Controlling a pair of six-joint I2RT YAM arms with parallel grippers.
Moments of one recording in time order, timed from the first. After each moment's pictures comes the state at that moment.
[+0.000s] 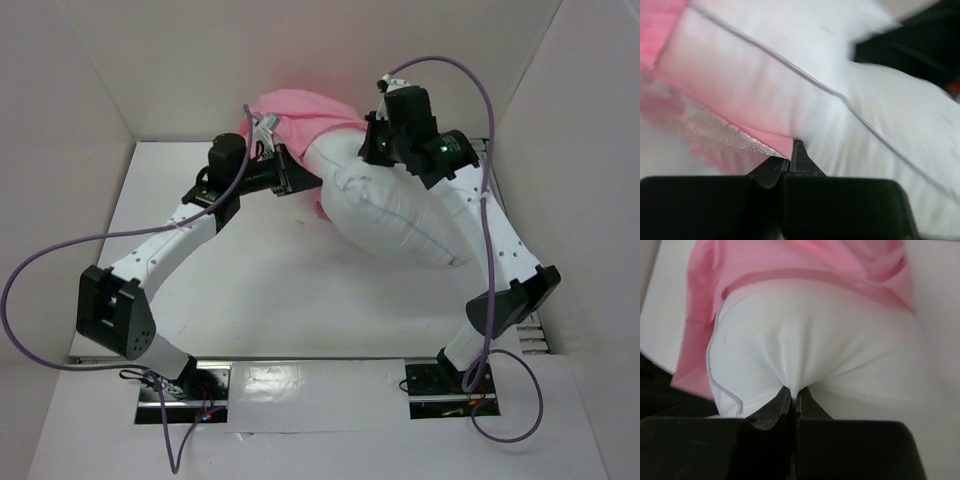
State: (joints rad) left arm -0.40 1.57 1.30 0.00 0.62 -0.72; right arm 0.49 1.66 1.97 -0.92 0.07 0.34
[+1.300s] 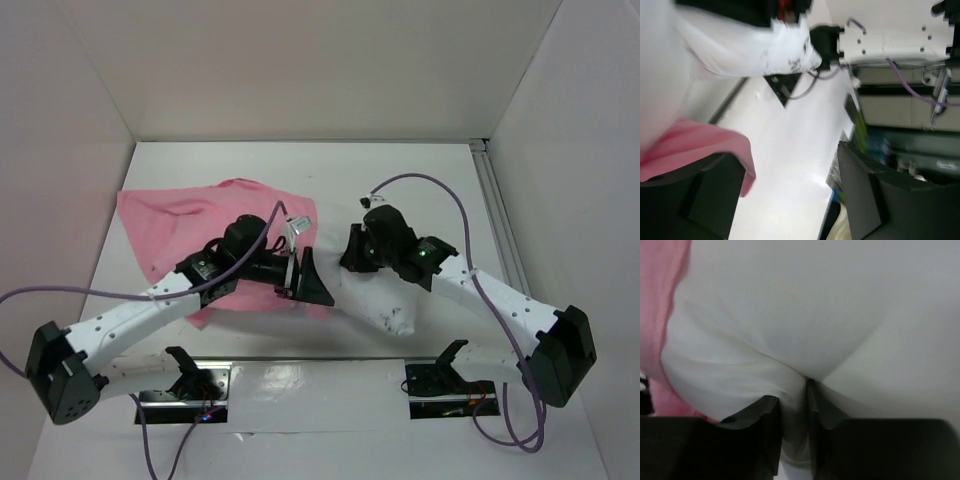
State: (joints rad) left arm -0.76 1.15 0.86 -0.17 0.74 -0.84; right arm 0.70 1.19 0.93 -0.46 0.03 0.62
